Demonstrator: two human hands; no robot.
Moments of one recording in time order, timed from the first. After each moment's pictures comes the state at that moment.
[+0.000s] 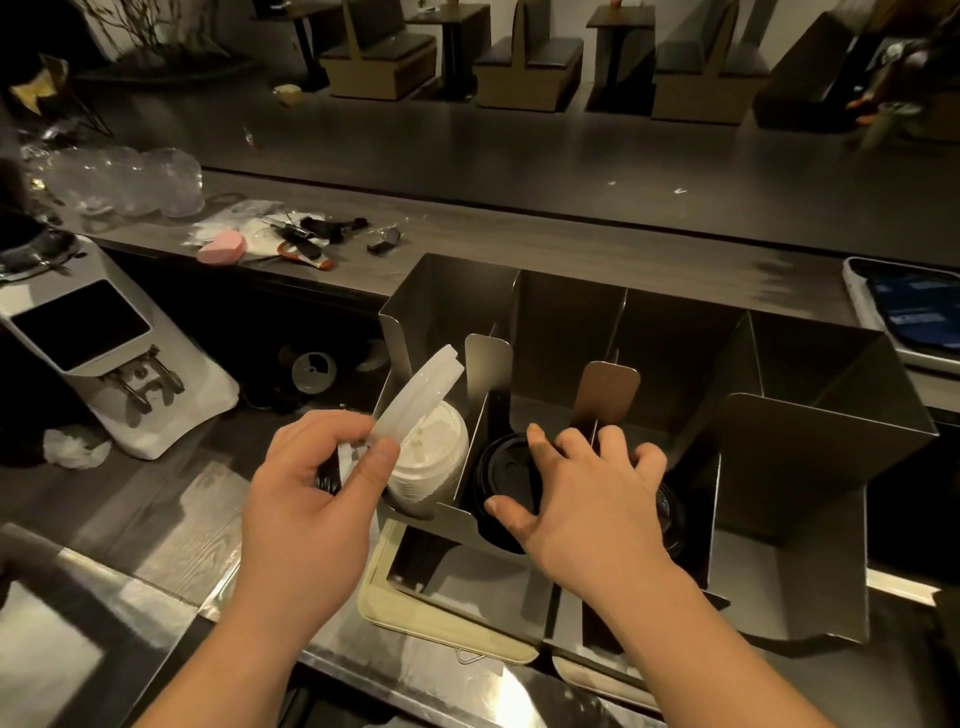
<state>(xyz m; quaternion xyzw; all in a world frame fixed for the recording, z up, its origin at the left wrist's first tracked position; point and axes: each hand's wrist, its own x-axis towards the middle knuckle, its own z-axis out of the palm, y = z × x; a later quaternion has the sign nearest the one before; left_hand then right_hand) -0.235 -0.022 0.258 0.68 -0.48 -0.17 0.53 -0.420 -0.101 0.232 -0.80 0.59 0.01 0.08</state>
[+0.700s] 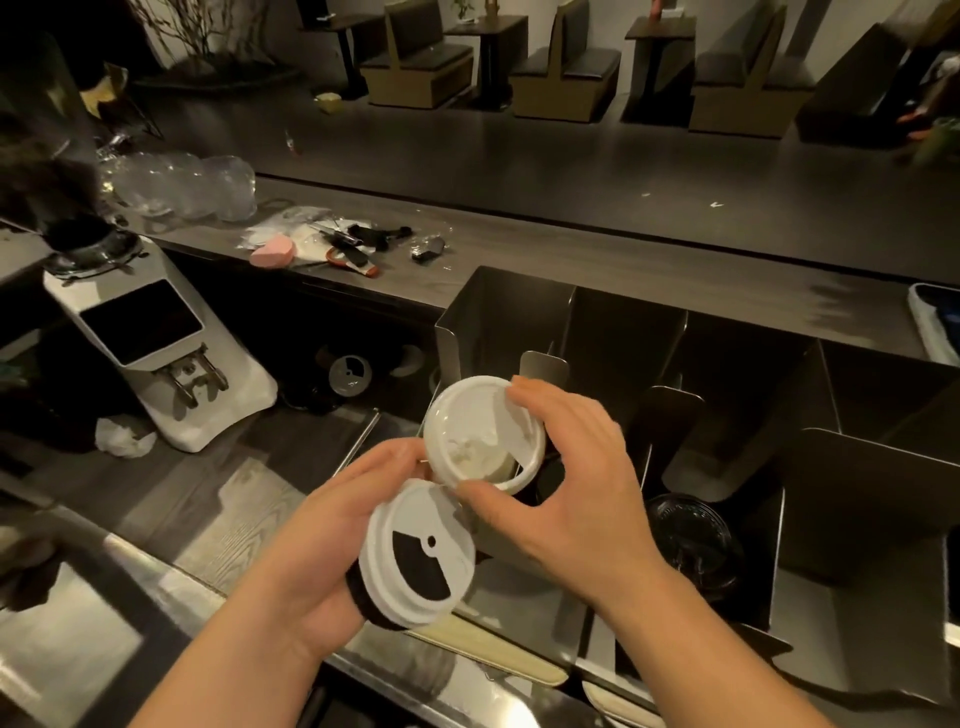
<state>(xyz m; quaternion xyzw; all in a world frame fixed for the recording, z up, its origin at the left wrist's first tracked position) -0.208 -0.021 0.267 0.49 -0.19 -0.64 0.56 -0.382 -0.100 0.242 -0.78 0.40 -0.39 0.27</state>
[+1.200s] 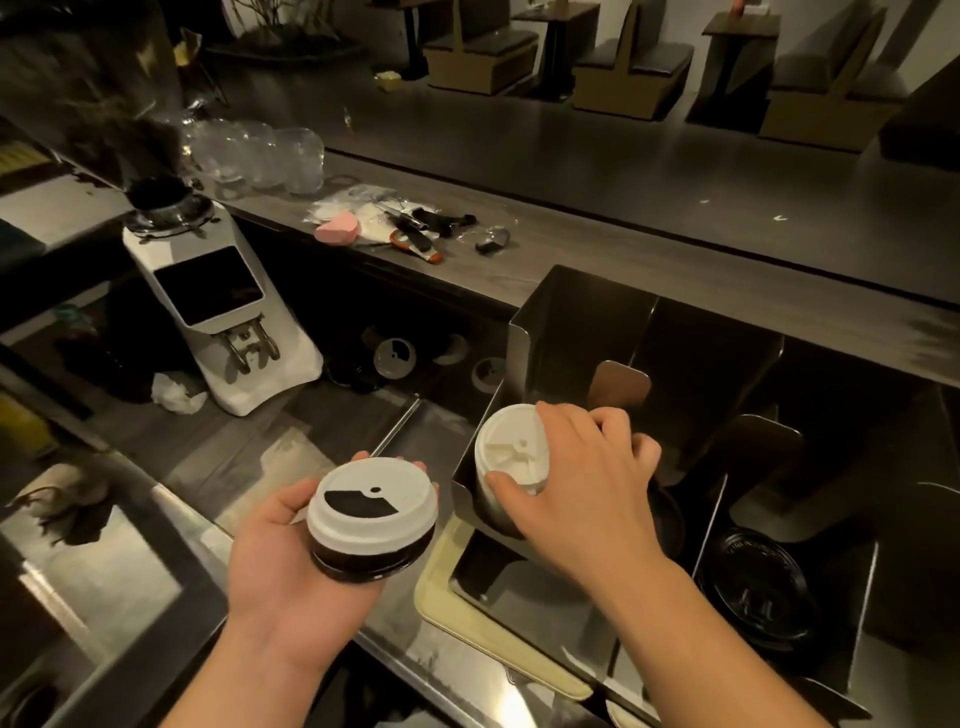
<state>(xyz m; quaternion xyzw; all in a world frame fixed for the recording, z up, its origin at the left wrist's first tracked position) -0.166 0.007 0.239 0.30 0.11 -0.60 0.73 -0.335 -0.115 0.228 -0.84 0.51 -0.17 0.13</state>
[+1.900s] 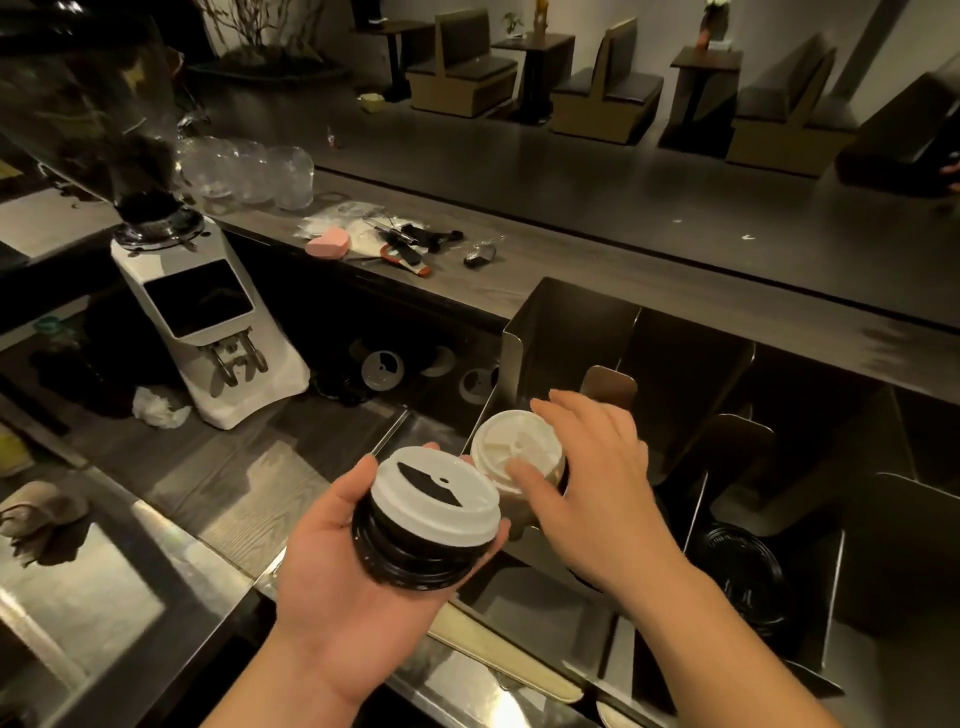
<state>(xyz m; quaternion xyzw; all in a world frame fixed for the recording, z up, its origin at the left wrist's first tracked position) -0.195 0.011 0.247 0.22 0.03 -0.73 0.65 -0.352 -0.107 0.240 -0.83 0.45 -0.25 0.20</state>
